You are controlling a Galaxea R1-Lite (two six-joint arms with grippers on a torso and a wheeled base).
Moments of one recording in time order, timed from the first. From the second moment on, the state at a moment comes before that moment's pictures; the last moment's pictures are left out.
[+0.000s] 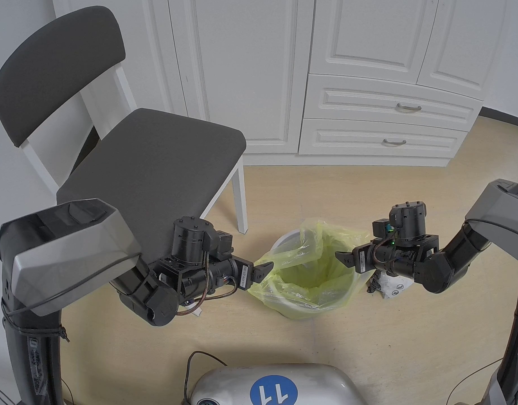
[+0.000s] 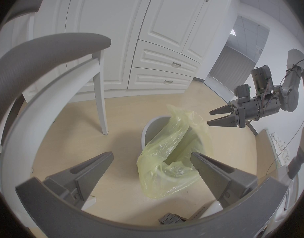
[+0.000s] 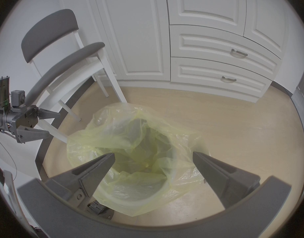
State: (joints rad) left arm -0.53 2.29 -0.94 -0.93 -0.12 -0.07; right arm 0.32 2.16 -0.88 -0.78 -0.02 0.00
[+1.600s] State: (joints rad) left arm -0.52 2.59 -1.42 -0.73 -0.03 0.02; right arm 0.22 2.45 -1.18 -0.83 -0.04 0.18
